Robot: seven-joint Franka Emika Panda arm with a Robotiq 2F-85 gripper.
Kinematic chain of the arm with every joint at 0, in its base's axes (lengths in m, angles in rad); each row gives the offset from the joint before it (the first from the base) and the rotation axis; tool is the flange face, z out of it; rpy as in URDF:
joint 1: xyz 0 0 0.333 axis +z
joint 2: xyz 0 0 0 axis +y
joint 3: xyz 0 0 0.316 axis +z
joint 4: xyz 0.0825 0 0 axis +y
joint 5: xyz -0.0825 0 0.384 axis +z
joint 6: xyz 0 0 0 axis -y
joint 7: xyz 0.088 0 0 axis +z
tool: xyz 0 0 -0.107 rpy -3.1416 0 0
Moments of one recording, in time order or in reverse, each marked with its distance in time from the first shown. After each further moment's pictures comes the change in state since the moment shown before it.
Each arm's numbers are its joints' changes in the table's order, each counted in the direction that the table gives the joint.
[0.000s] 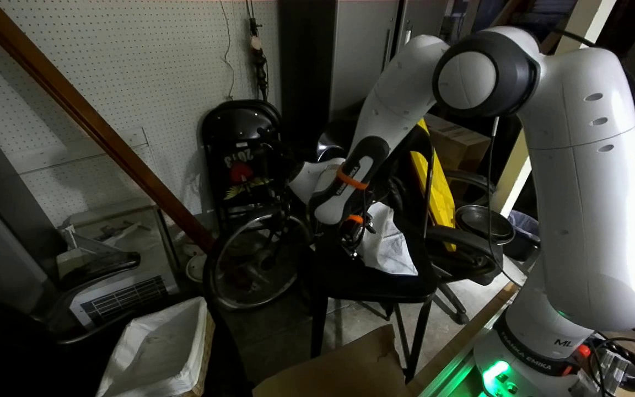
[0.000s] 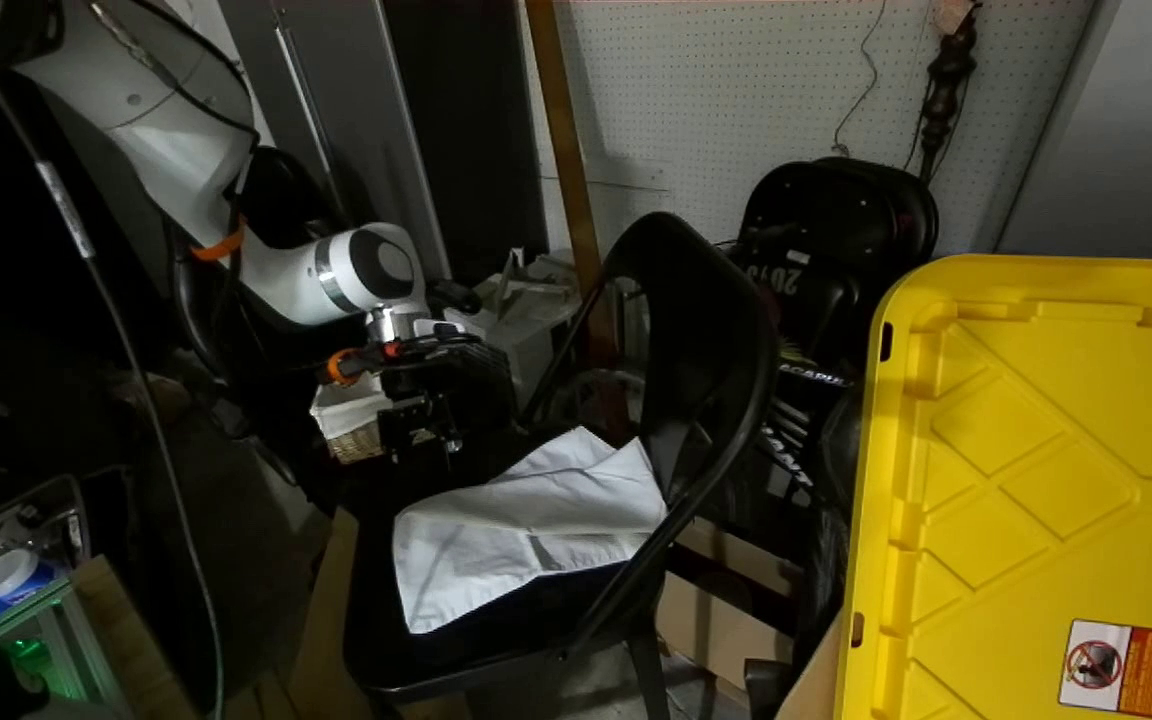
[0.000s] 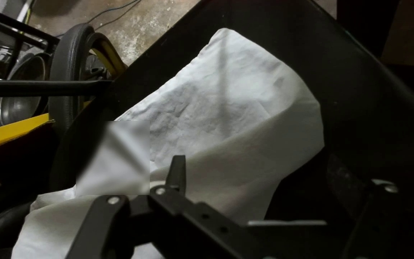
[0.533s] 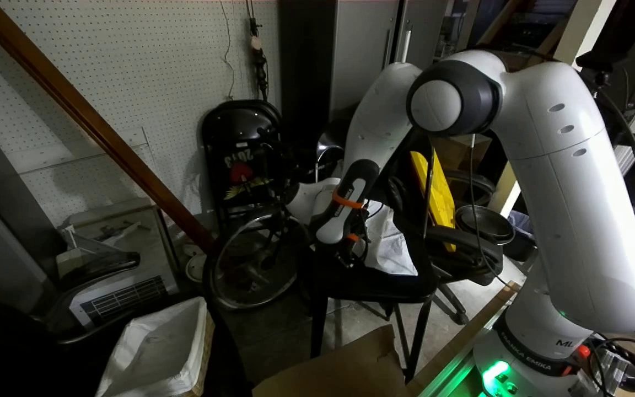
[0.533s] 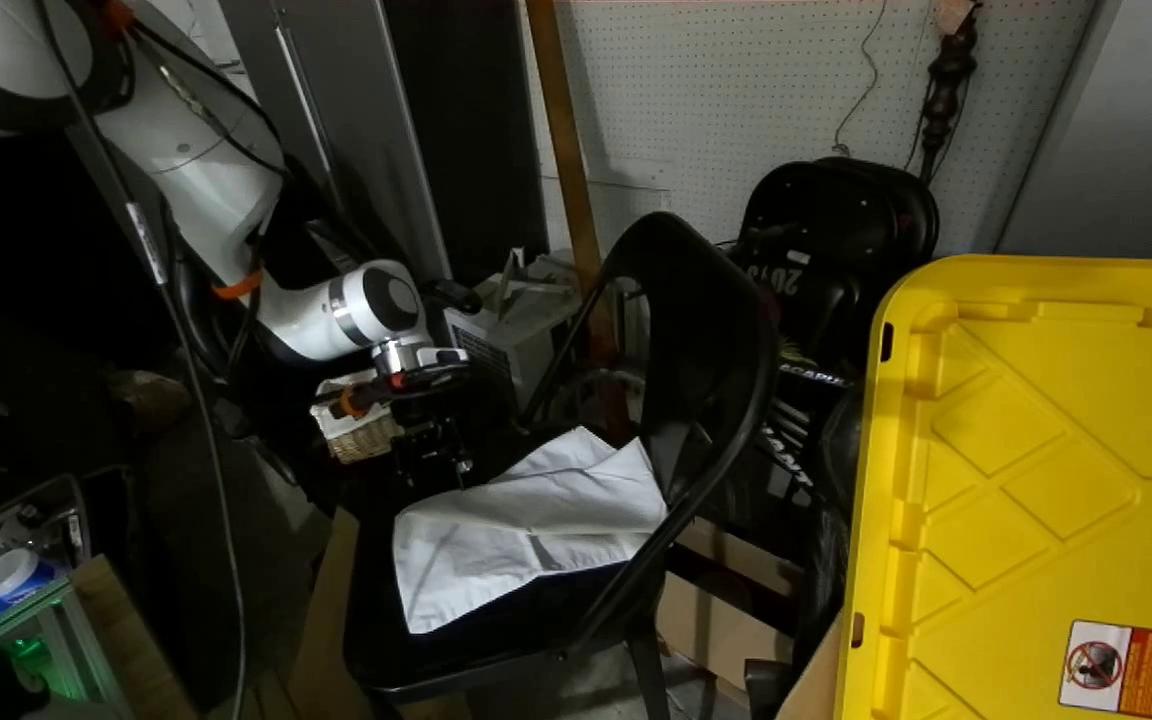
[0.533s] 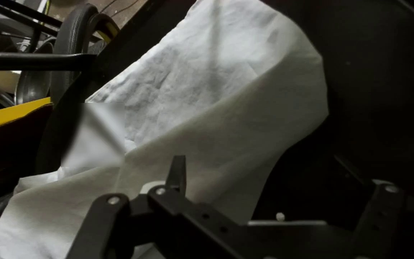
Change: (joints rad) arm 0.046 0.135 -0.031 -0.049 -0.082 0.079 -0.110
